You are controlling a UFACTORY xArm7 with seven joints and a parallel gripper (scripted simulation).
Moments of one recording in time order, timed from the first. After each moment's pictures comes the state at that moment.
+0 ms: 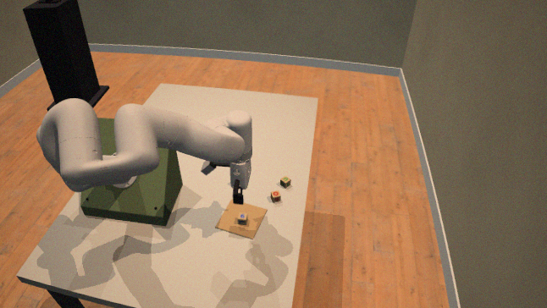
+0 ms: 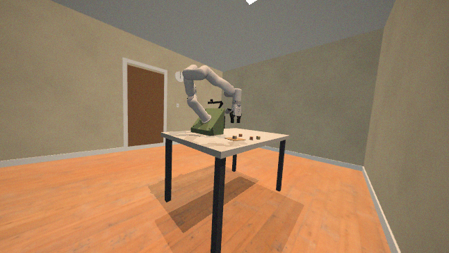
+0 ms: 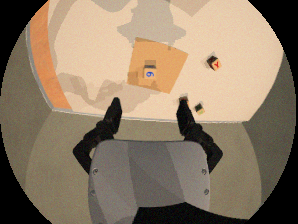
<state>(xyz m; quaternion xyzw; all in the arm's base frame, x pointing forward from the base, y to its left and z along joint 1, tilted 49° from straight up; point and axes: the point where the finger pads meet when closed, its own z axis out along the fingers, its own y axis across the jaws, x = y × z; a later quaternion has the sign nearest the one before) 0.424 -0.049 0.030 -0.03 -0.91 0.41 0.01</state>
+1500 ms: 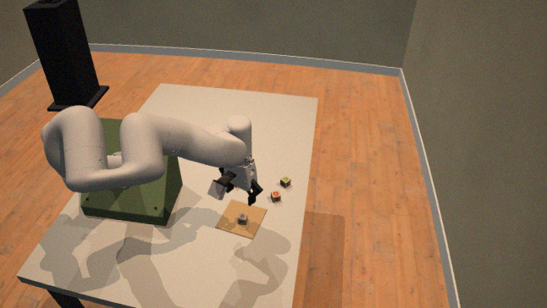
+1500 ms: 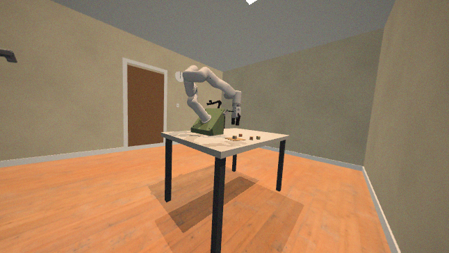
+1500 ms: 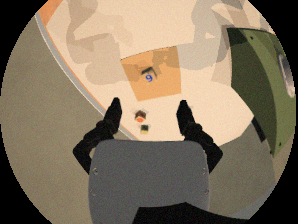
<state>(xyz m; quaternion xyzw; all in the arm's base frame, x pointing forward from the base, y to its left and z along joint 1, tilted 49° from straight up) 0.422 -0.063 0.019 0.43 -0.80 0.36 0.22</state>
